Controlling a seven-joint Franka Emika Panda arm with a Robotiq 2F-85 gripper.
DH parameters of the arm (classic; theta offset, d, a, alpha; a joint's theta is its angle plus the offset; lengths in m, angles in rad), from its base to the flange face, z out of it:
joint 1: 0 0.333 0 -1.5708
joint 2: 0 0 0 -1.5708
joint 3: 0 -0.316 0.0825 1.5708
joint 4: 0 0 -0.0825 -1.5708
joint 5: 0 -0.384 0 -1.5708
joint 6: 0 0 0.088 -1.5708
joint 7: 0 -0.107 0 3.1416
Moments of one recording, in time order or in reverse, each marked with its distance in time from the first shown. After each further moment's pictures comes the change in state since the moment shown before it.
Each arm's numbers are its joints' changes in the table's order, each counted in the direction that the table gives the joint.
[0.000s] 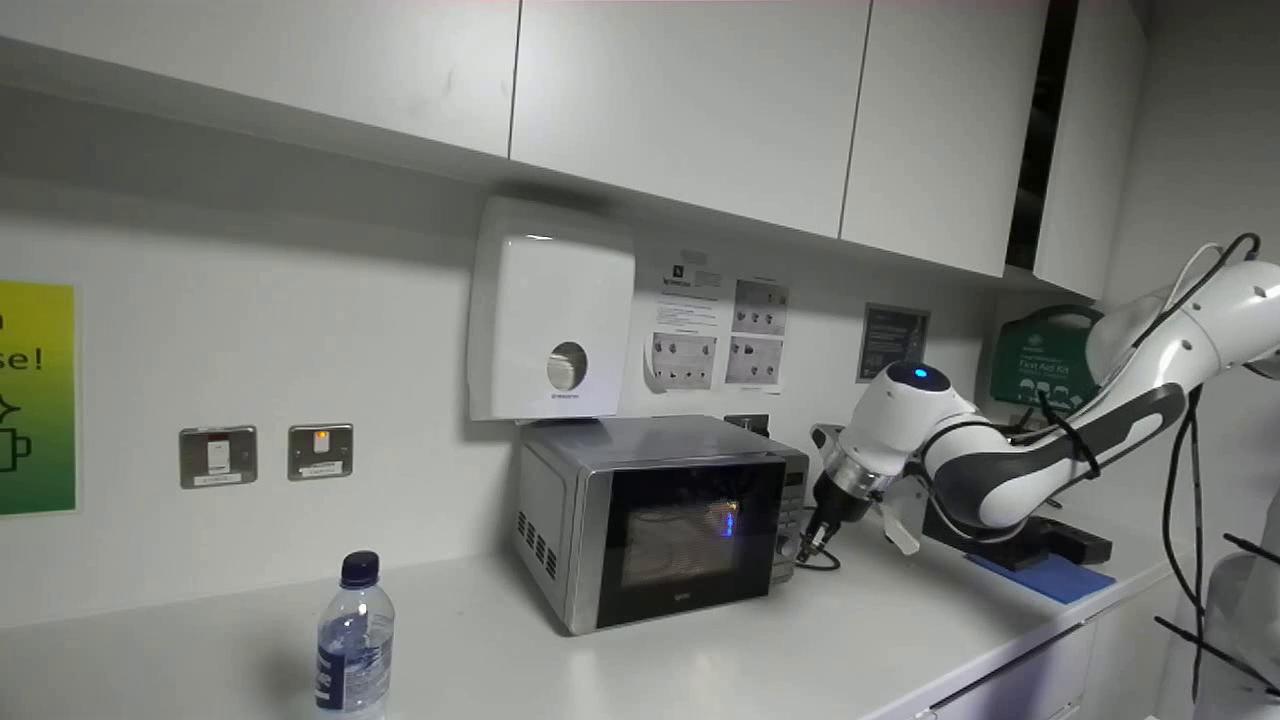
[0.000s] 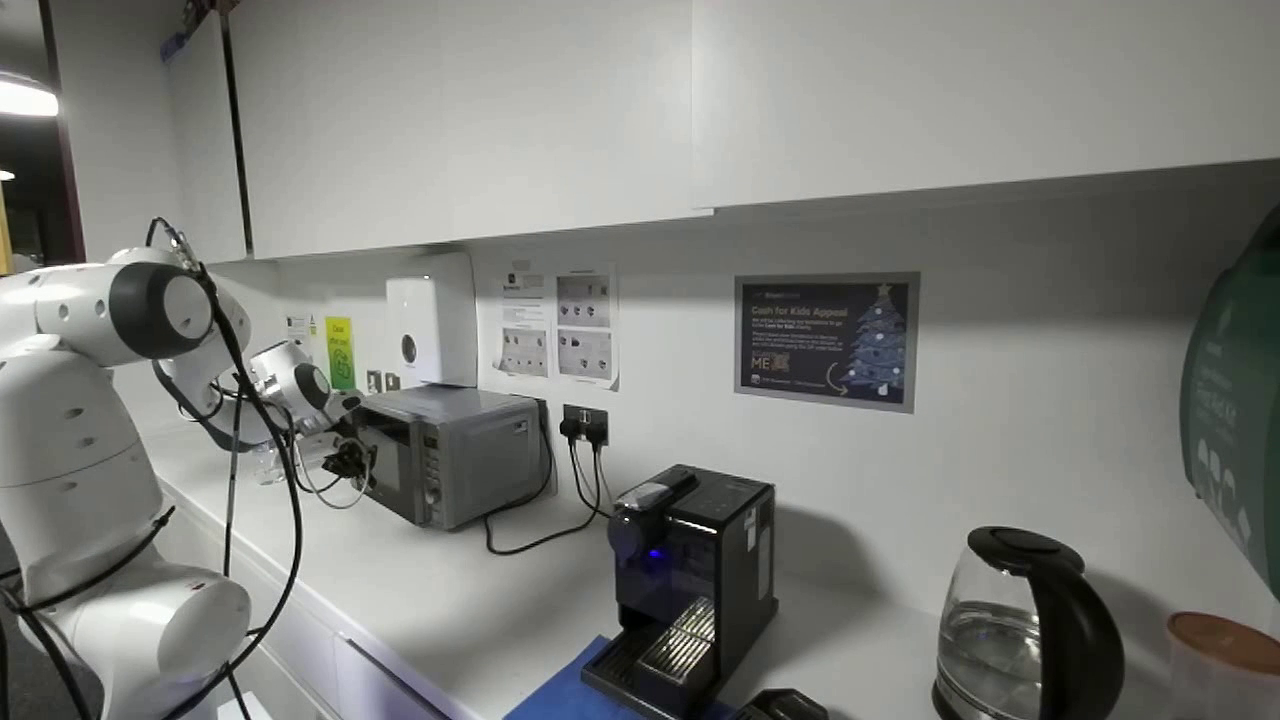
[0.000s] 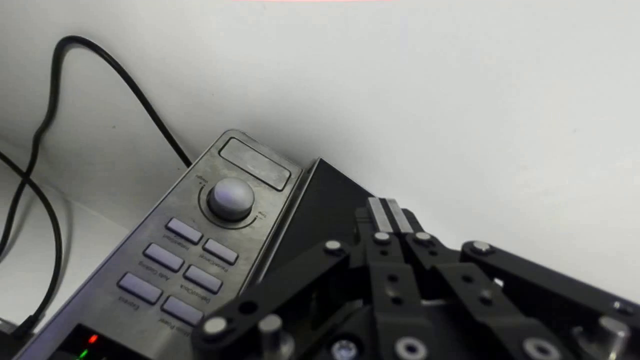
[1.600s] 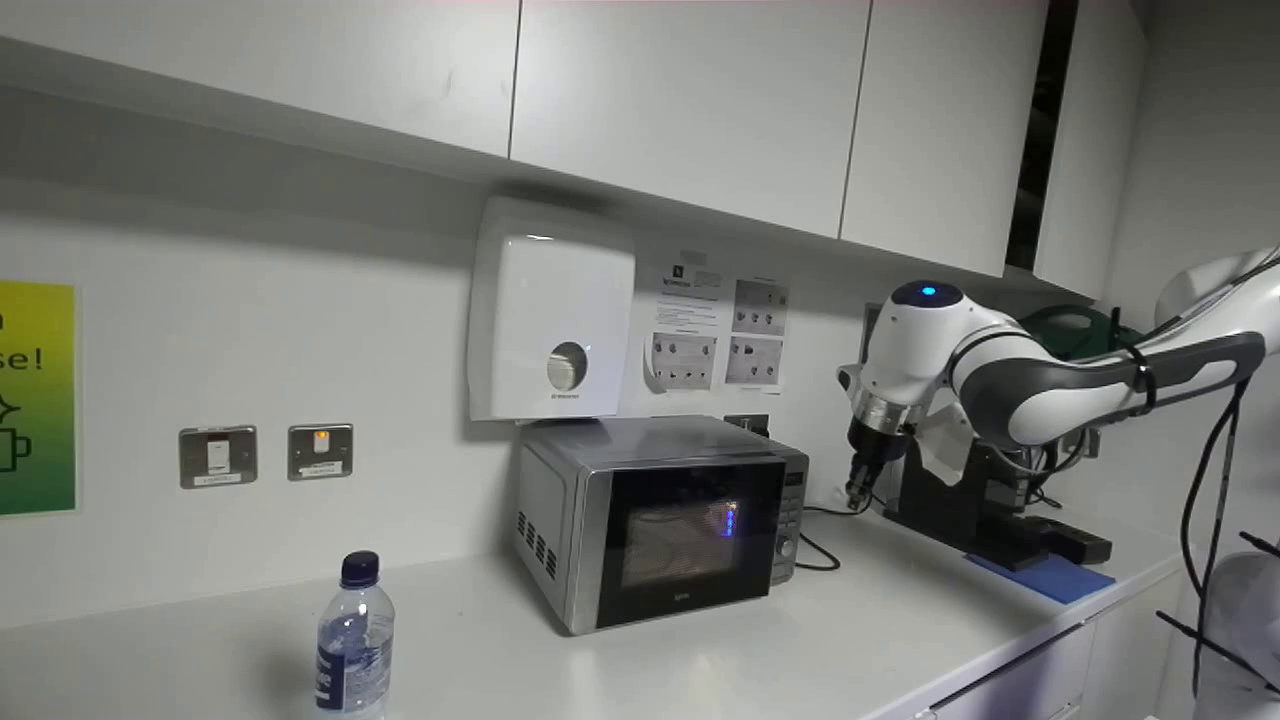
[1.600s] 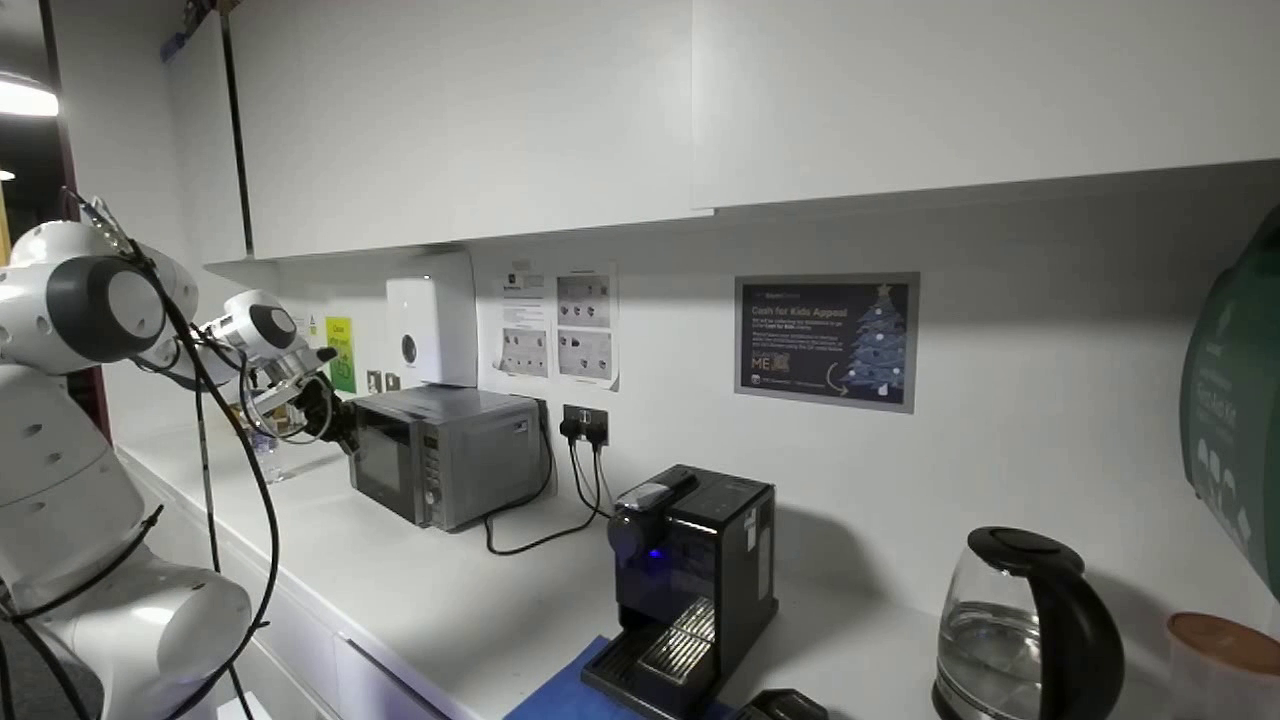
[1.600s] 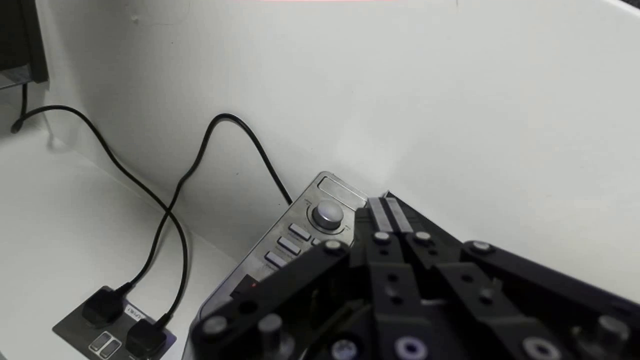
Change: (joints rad) arm -0.002 -0.133 -0.067 -0.185 -0.105 -0.529 0.048
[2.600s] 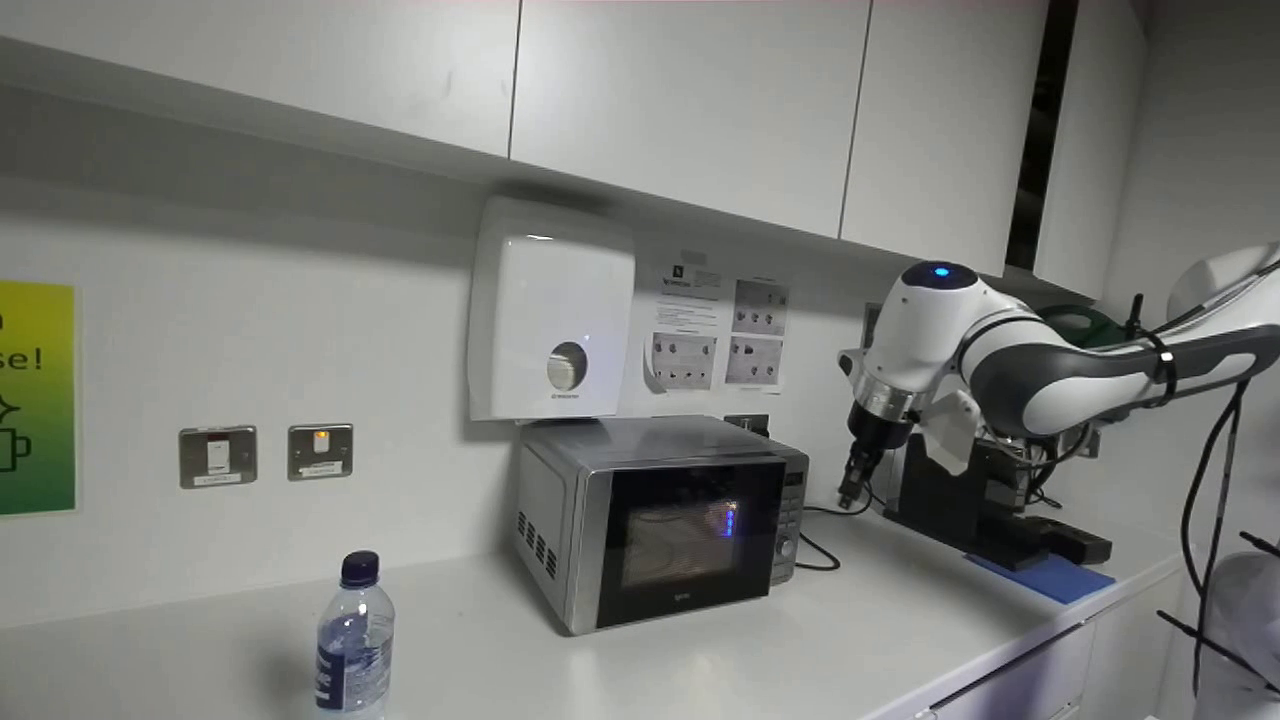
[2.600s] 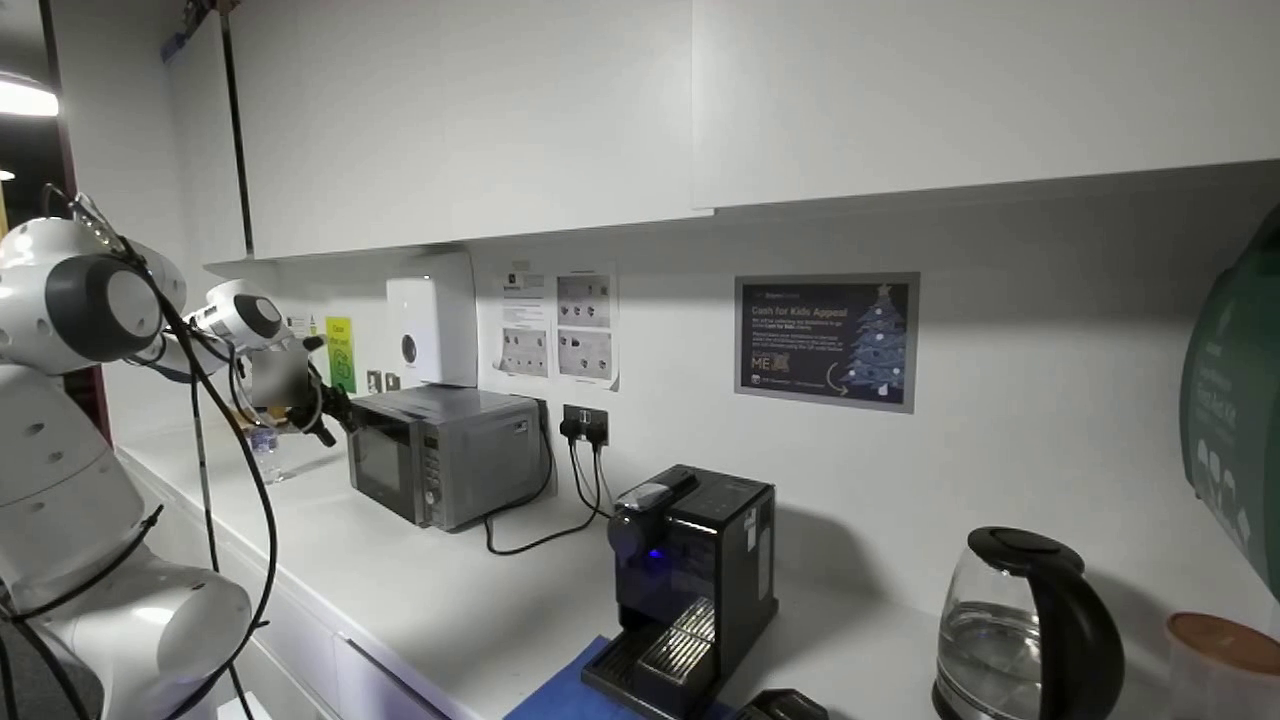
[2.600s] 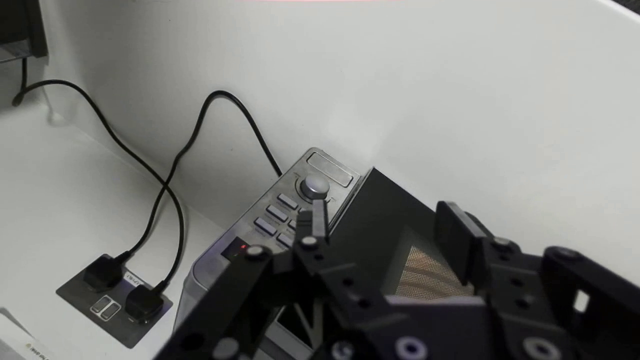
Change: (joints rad) arm -0.002 -0.002 -0.044 -0.052 0.005 -0.022 -0.001
